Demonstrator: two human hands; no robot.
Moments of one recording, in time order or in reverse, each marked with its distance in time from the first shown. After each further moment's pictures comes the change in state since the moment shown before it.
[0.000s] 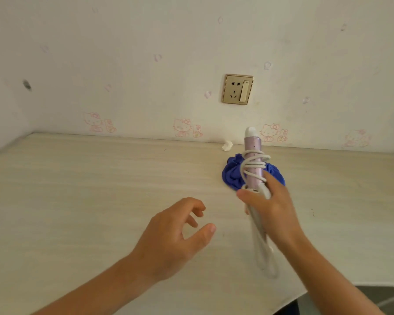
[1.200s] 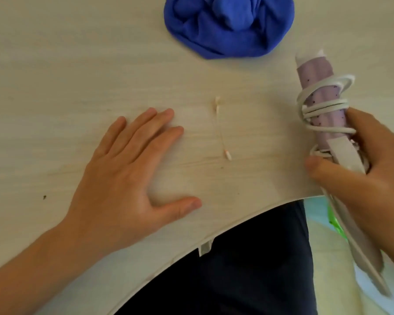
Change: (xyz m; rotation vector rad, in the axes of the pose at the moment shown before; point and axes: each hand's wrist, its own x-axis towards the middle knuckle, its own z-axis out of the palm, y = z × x) left_hand -0.002 0.009 0.090 0.533 -0.329 0.012; right_hand -0.059 0.089 -0.154 -0.462 -0.125 0.350
